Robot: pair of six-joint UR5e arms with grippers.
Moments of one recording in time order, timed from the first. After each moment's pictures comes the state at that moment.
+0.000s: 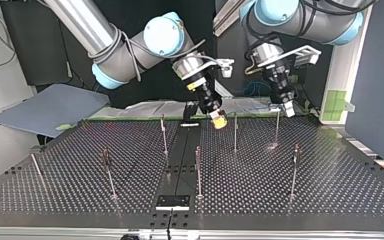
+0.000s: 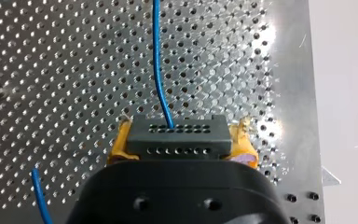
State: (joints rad) left arm -0.24 -1.48 -2.13 -2.39 -2.18 -1.67; right arm 2.46 -1.10 1.35 -0.31 1.56 1.66
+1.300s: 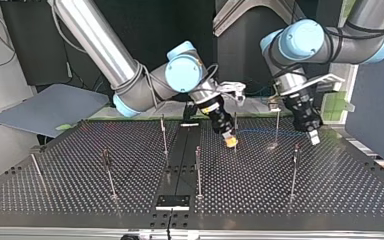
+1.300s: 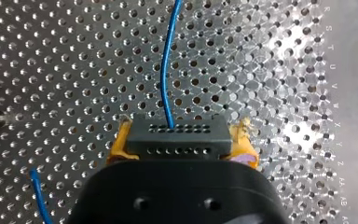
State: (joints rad) left arm -0.04 -1.55 -2.02 -2.40 -2.02 -1.69; right arm 2.46 -0.89 1.01 -0.12 1.54 1.69
